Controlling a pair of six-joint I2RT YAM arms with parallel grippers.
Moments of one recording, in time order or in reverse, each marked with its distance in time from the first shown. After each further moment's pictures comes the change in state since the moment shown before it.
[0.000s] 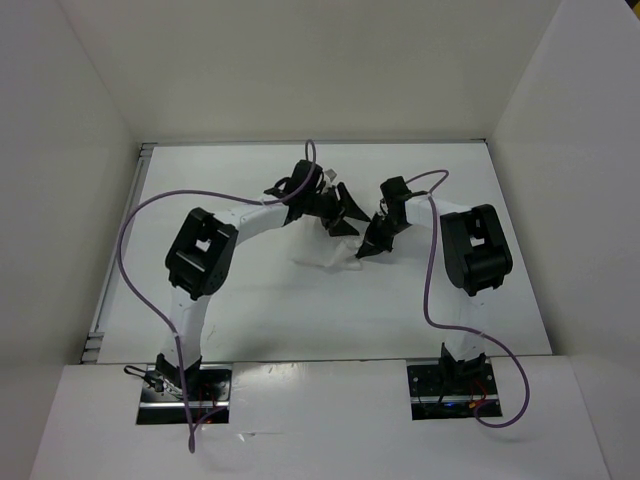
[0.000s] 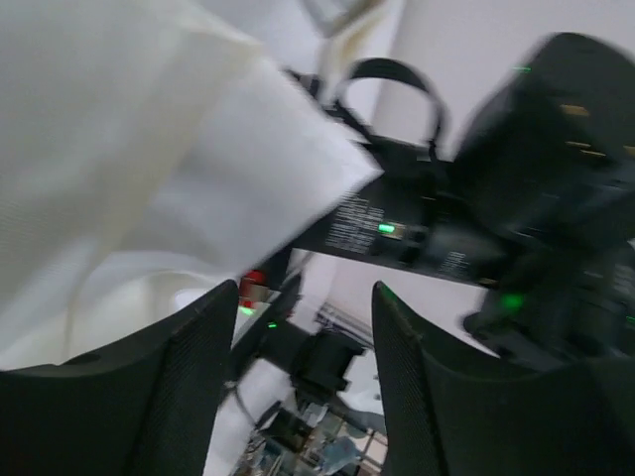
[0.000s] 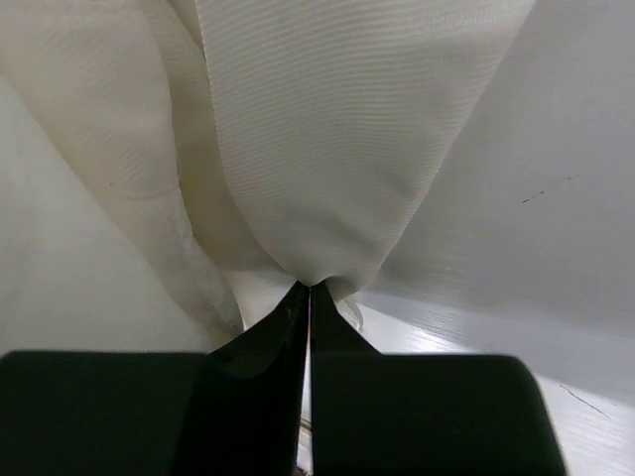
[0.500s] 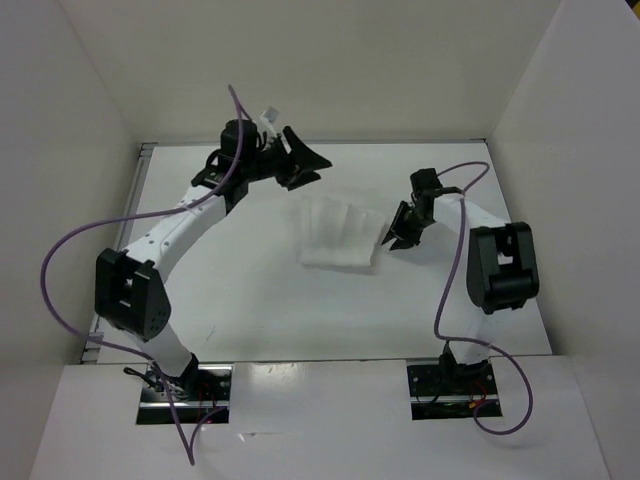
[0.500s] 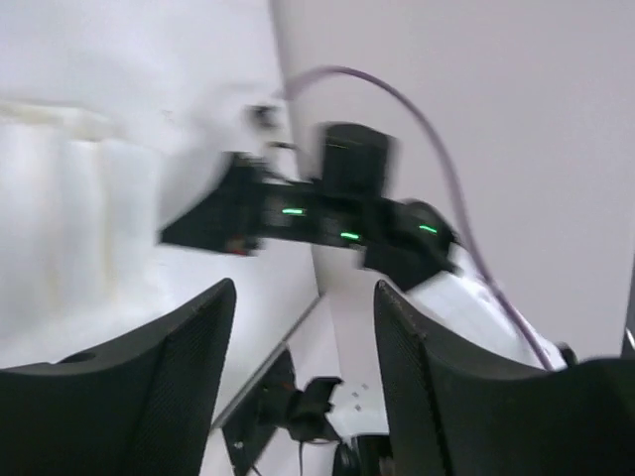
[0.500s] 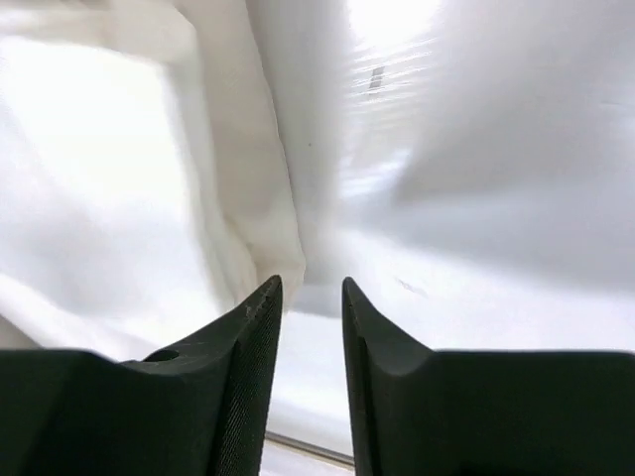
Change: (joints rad) left arm 0.134 -0.428 -0.044 -0.011 -0.116 0.113; right arm -0.117 -0.153 -0.052 -0.067 0.137 -0.020
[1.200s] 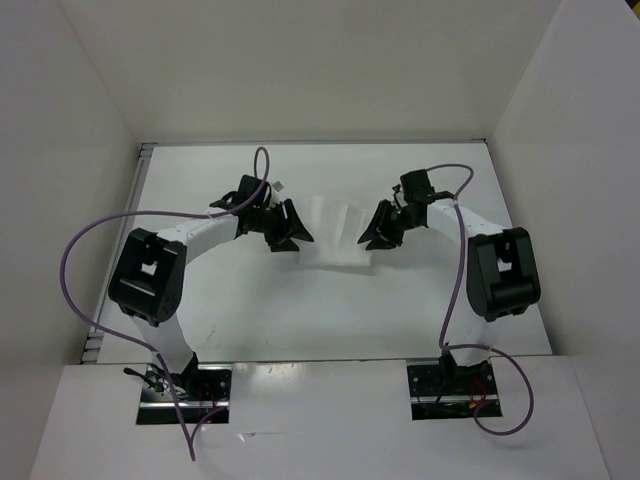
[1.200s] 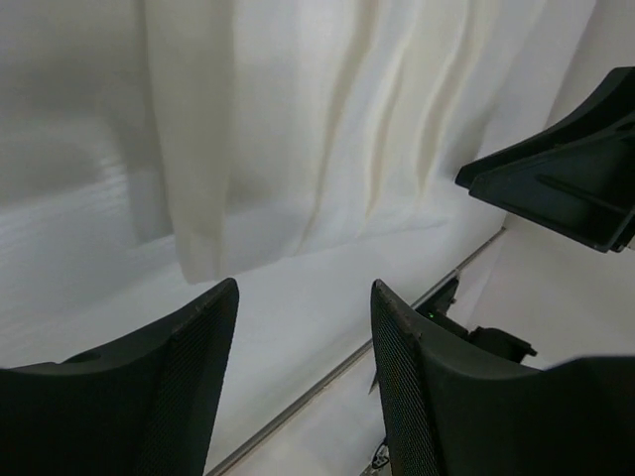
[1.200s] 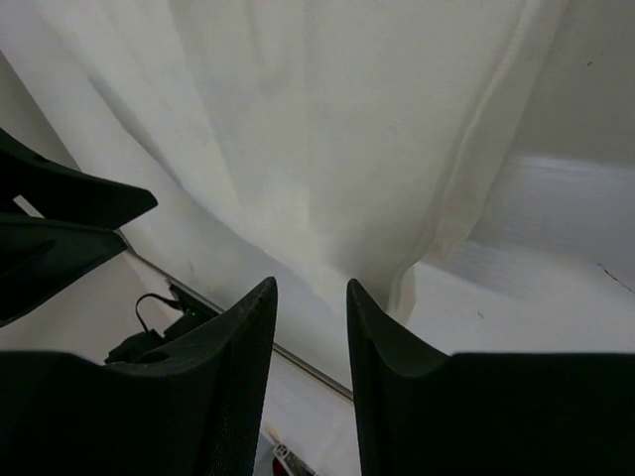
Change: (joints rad) left arm 0.049 0.058 -0.358 -0.182 -0.030 0.282; right arm 0.051 -0.110 -0.028 0.074 -0.254 0.017
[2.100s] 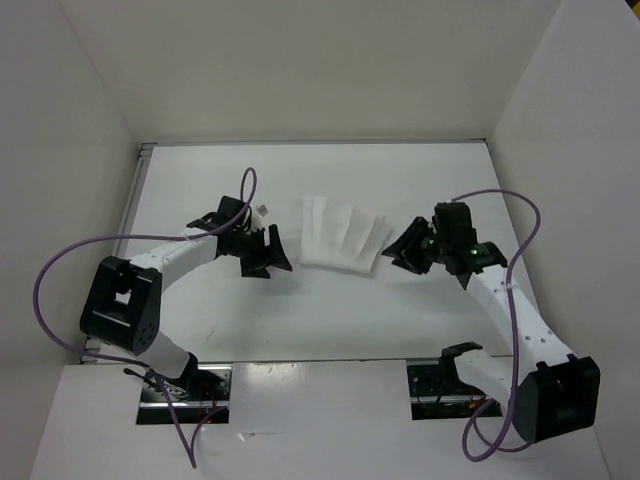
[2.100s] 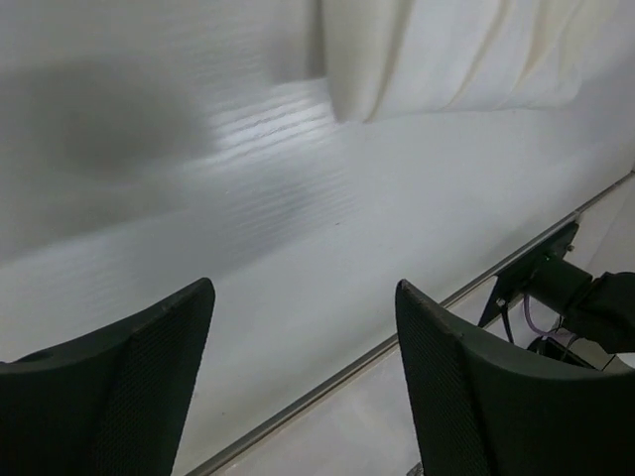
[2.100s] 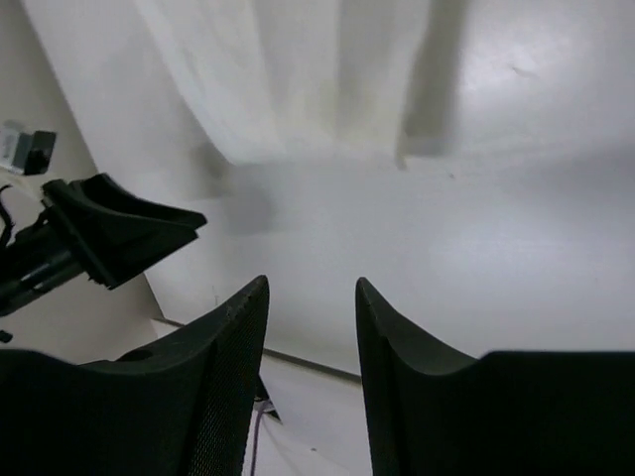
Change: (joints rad) left arm 0.057 -0.206 -0.227 -0.139 -0.031 0.261; right arm -0.003 -0.640 -0.292 -0.027 0.216 0.179
